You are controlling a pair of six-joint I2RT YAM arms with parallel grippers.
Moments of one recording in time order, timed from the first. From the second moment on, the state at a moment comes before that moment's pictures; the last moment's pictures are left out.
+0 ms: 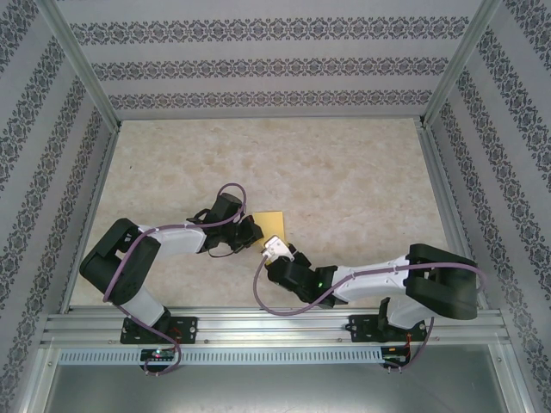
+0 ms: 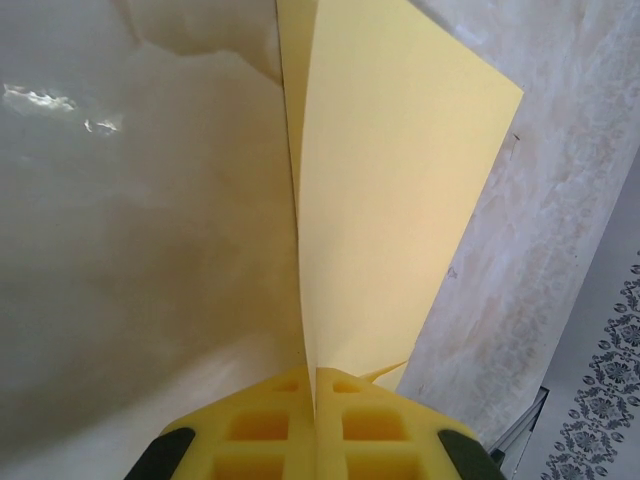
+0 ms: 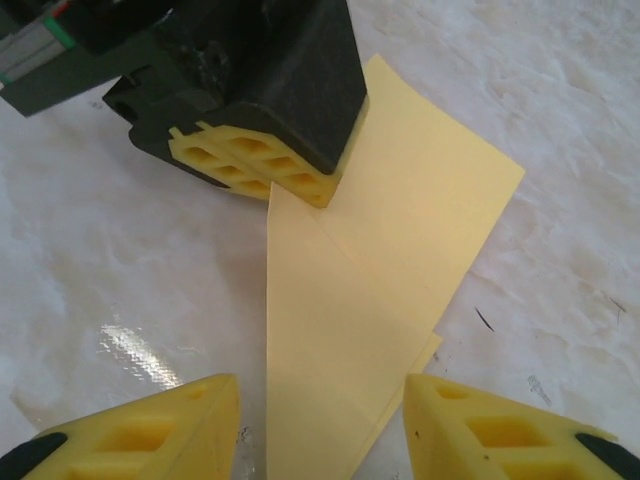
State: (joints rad) left arm -0.60 1.61 0.68 0.06 0.43 -1.13; right arm 1.29 1.48 0.55 0.13 0.63 0.18
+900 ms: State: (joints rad) left arm -0.60 1.60 0.70 0.00 0.41 -1.12; right arm 1.27 1.74 0.62 0.26 0.73 0.09
